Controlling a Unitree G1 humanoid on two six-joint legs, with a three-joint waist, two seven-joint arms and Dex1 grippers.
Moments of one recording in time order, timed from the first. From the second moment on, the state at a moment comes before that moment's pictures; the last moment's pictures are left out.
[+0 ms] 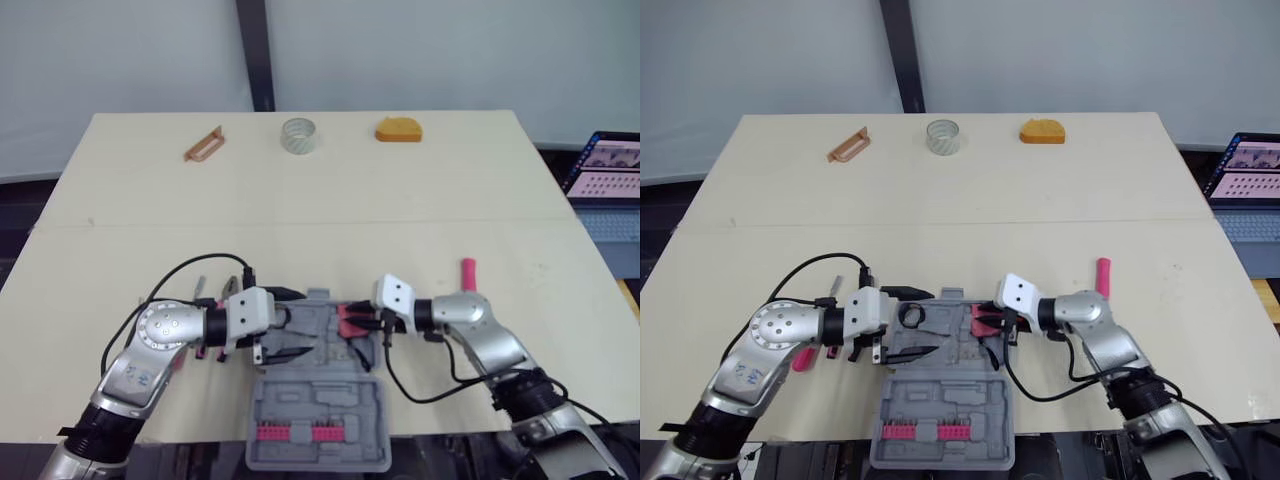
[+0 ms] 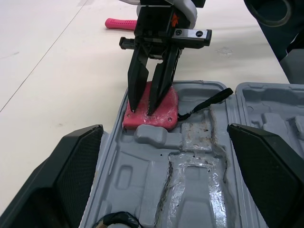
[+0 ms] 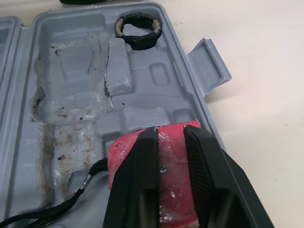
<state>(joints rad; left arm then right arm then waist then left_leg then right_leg) -0.19 0.64 -0.16 -0.27 -0.20 0.13 -0.96 -0.41 -0.49 0.31 0.17 0.08 0.09 1.04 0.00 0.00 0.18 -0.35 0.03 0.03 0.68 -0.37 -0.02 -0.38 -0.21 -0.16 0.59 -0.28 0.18</state>
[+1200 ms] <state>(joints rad) 0.15 0.77 0.52 -0.12 -0.40 0.32 -0.87 -0.08 -0.83 -0.24 0.02 0.44 0.43 1.05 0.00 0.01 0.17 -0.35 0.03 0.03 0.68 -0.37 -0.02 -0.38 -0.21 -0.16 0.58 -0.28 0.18</state>
